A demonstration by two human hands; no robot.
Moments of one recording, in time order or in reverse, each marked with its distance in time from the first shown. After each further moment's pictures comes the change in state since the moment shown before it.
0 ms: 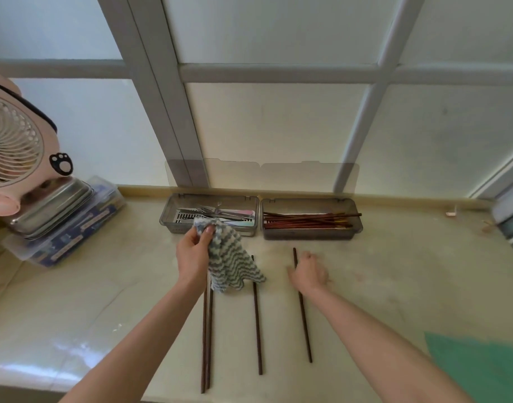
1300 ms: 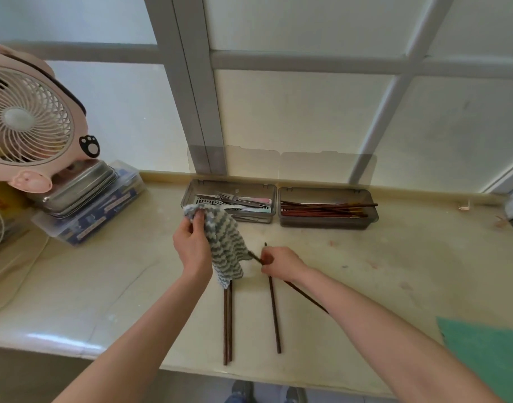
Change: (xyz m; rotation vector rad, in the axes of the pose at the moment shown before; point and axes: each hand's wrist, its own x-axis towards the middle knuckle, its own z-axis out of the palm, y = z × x) left_hand 0.005 -0.007 -0.045 -0.122 0.211 0.073; right_hand -0.041 -0.072 -0.001 0.090 -0.360 -0.493
